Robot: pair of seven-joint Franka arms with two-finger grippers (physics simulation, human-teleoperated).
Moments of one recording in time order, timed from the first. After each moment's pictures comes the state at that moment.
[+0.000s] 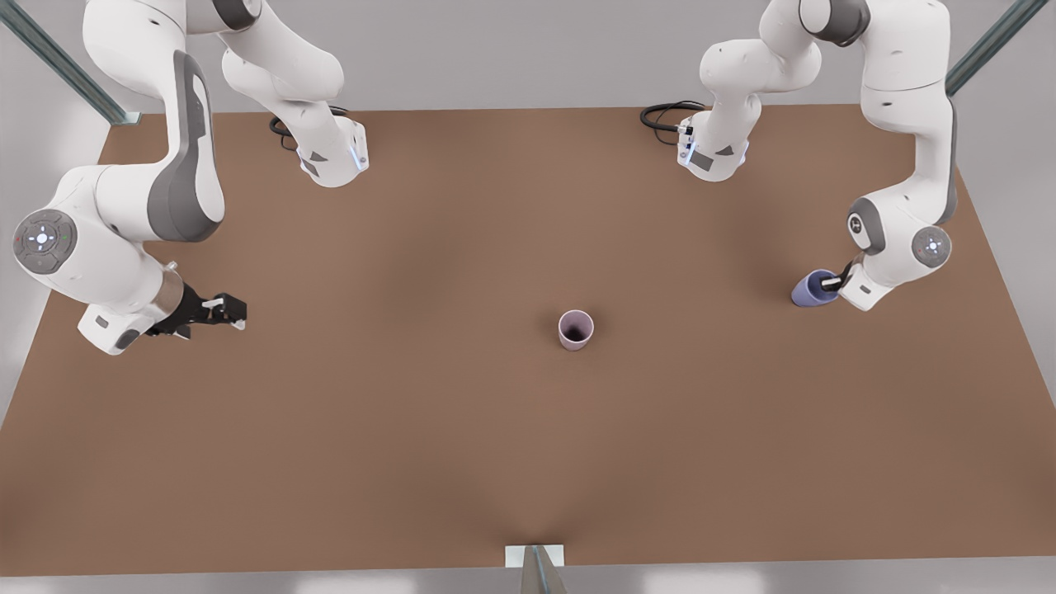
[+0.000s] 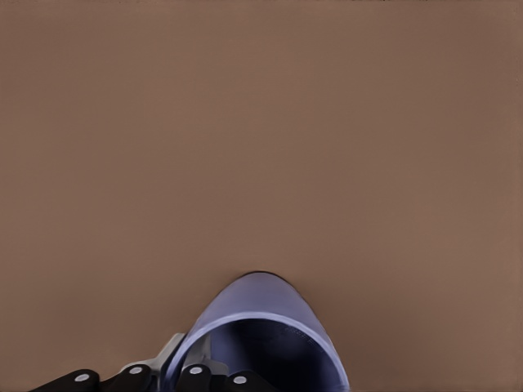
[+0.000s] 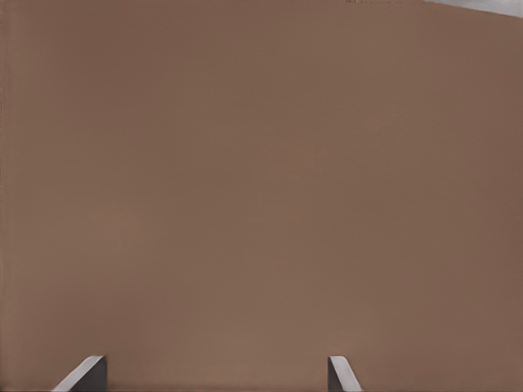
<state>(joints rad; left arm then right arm) 0.02 0.22 0.35 -2.35 0.07 2.40 0.25 -0.12 0.19 0.15 -1.56 -0.02 1.71 -0.15</state>
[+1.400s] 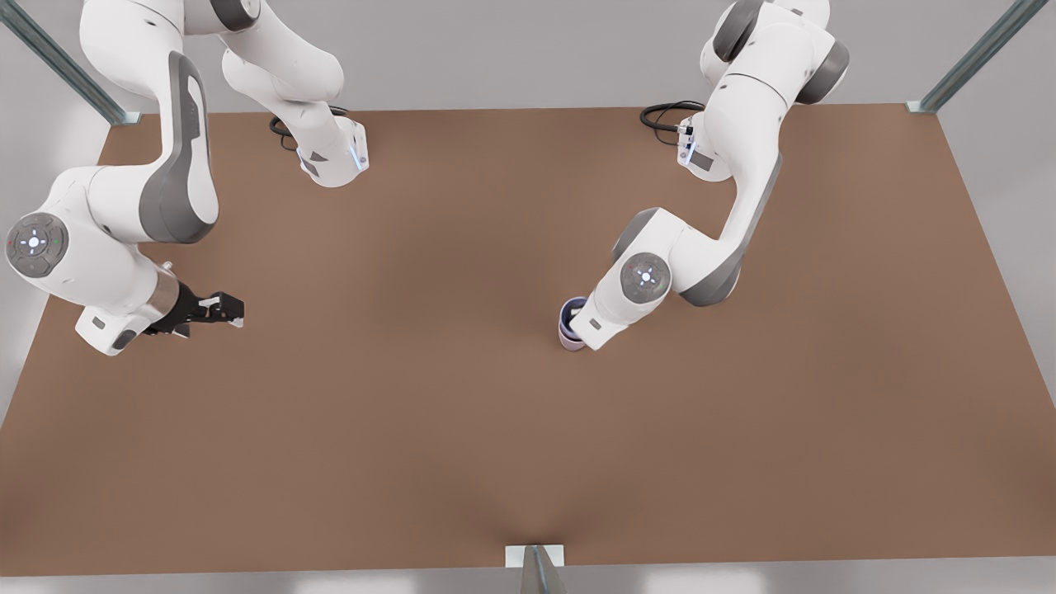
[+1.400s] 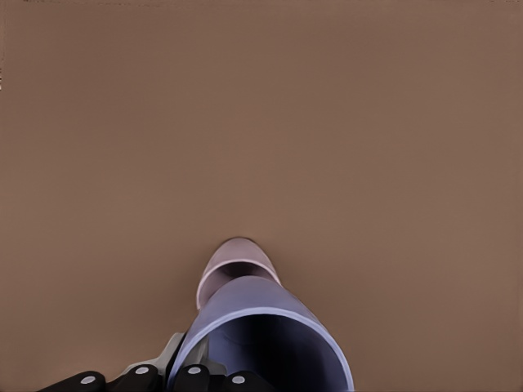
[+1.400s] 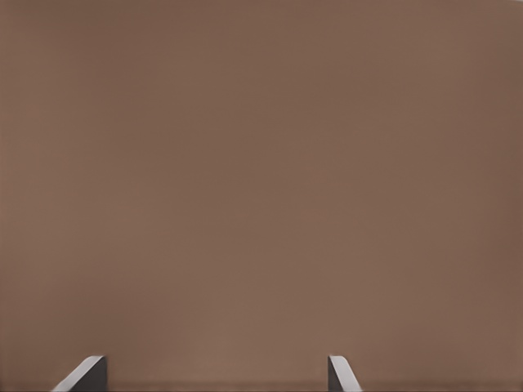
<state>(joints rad) -0.37 0.53 -0.24 -1.45 -0.03 1.87 -0.58 -0.13 0.20 0.14 -1.56 -0.01 1.69 -0.17</state>
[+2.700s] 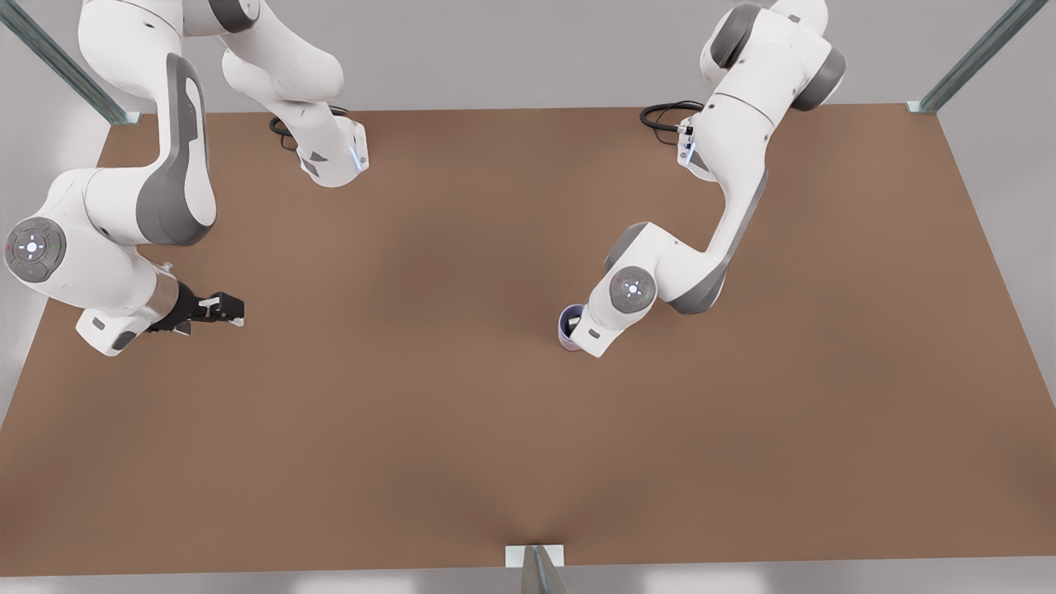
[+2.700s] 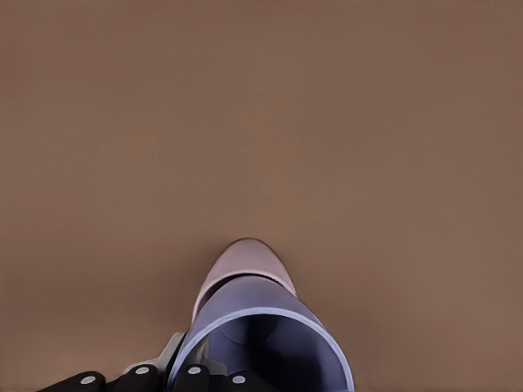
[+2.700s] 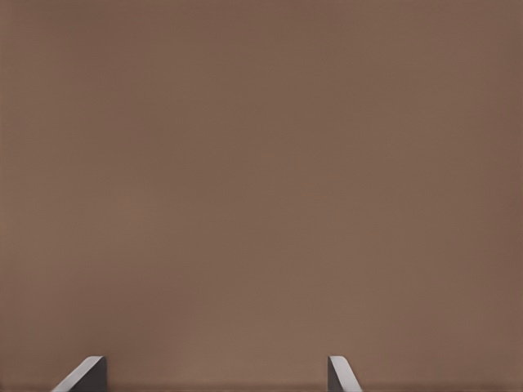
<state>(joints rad) -0.37 0.57 -0.25 -1.54 -0.02 1.96 -0.76 -0.14 0.21 0.15 -1.55 0.00 1.66 -0.15</state>
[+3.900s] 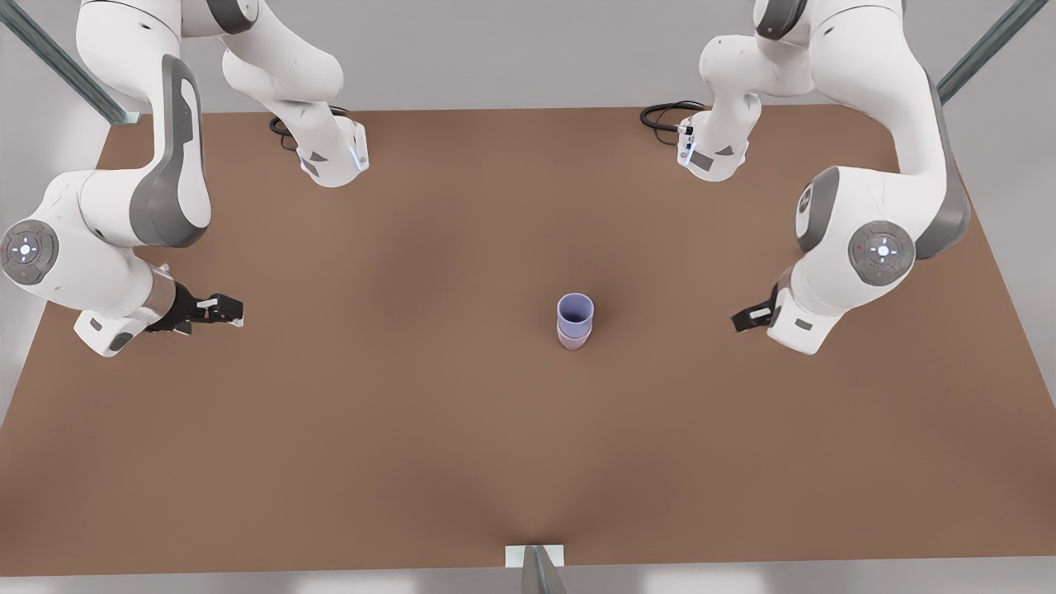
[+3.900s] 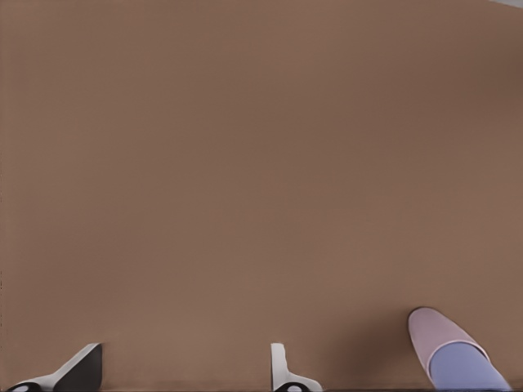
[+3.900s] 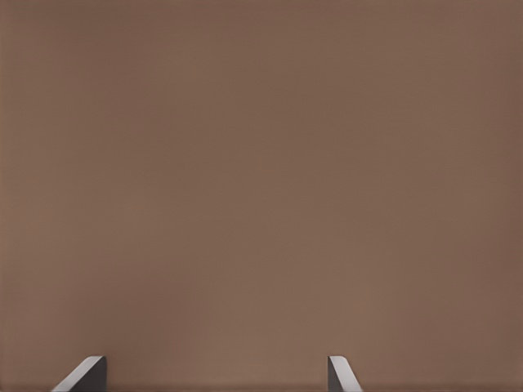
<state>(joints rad) -0.22 0.31 0.02 -1.40 0.03 1.55 -0.46 -0.15 0.21 0.14 -1.55 0.02 1.66 -0.14</state>
